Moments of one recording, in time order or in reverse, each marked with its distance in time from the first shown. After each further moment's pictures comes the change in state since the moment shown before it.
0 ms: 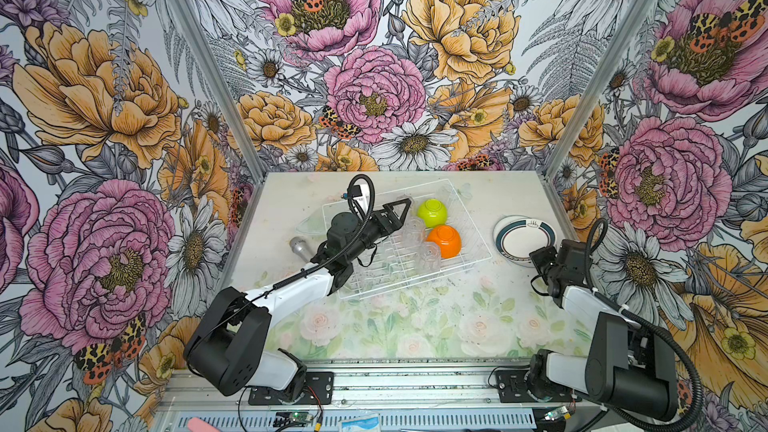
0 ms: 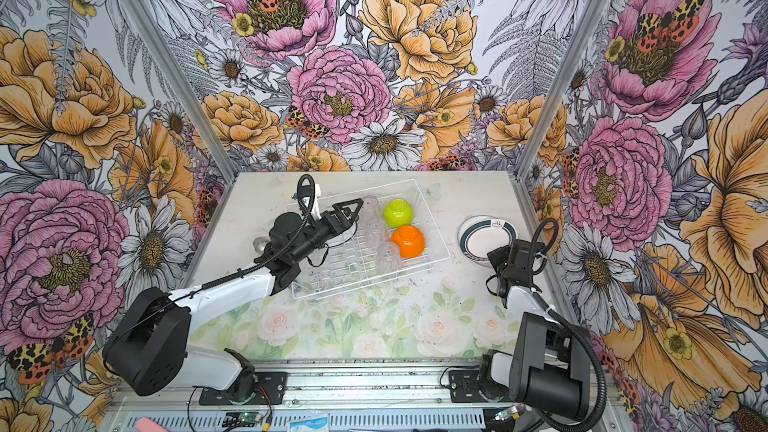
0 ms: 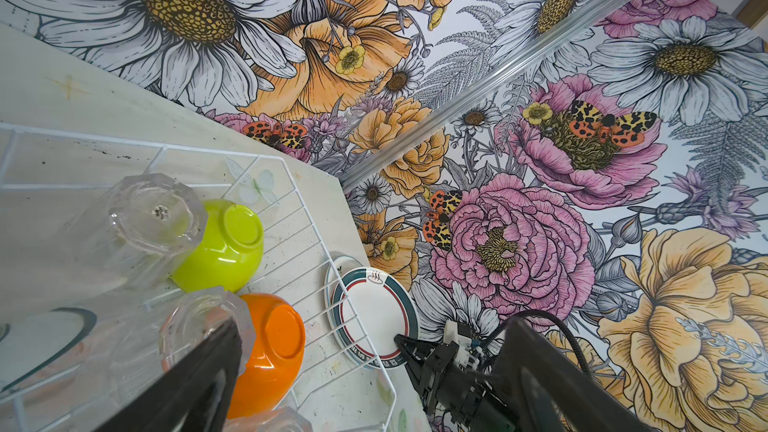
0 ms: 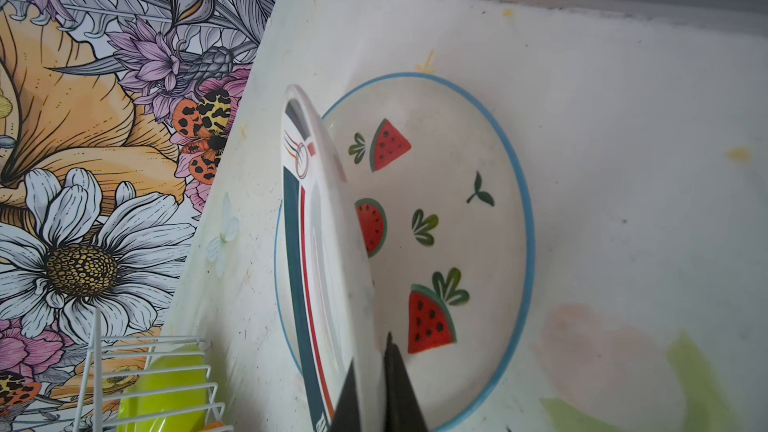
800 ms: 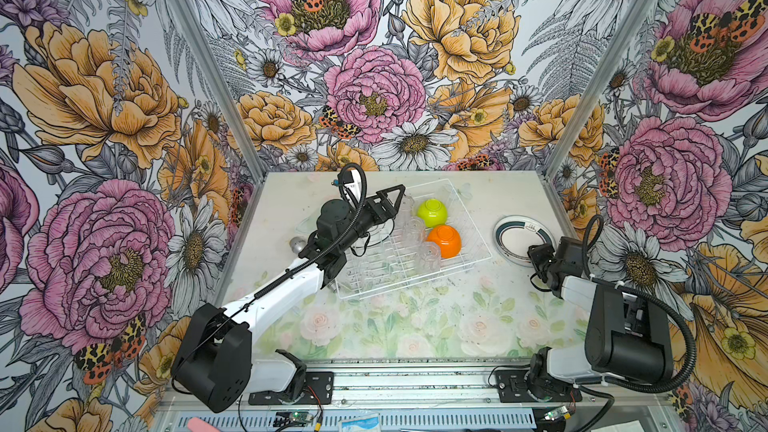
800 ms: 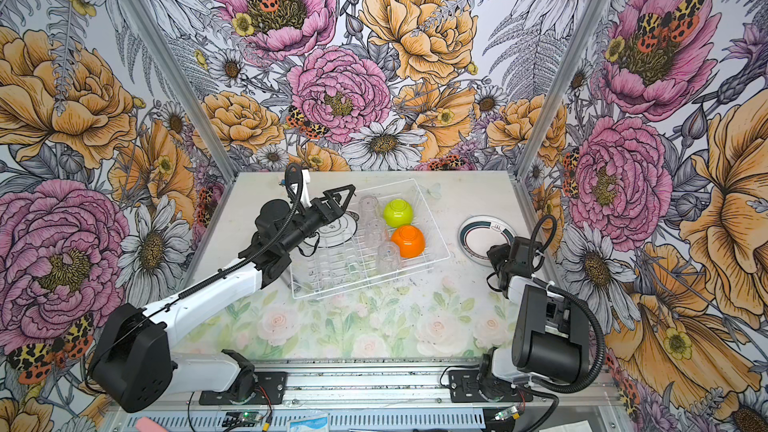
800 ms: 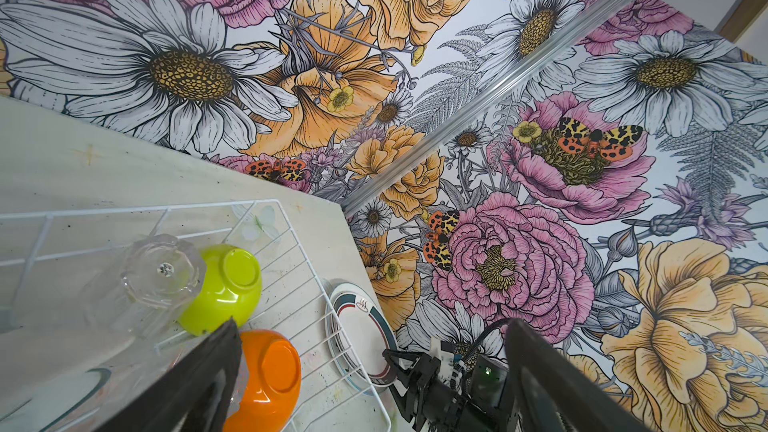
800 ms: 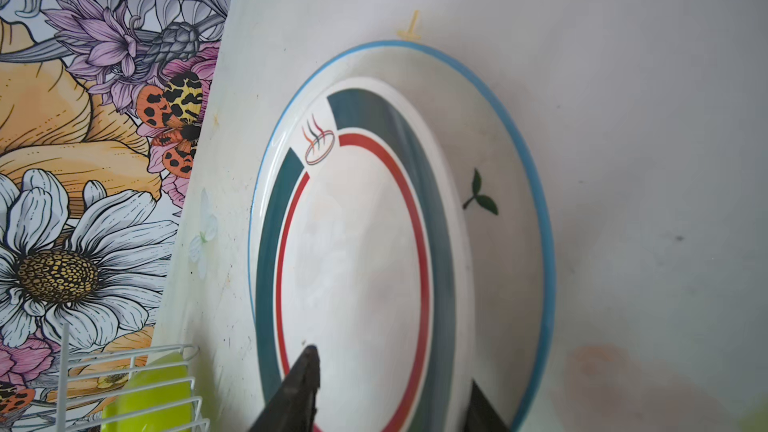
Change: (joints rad) left arm 0.041 -0.099 0.105 -0.185 -0.008 0.068; right arm -0.021 0.157 0.047 0.048 -0.062 0.021
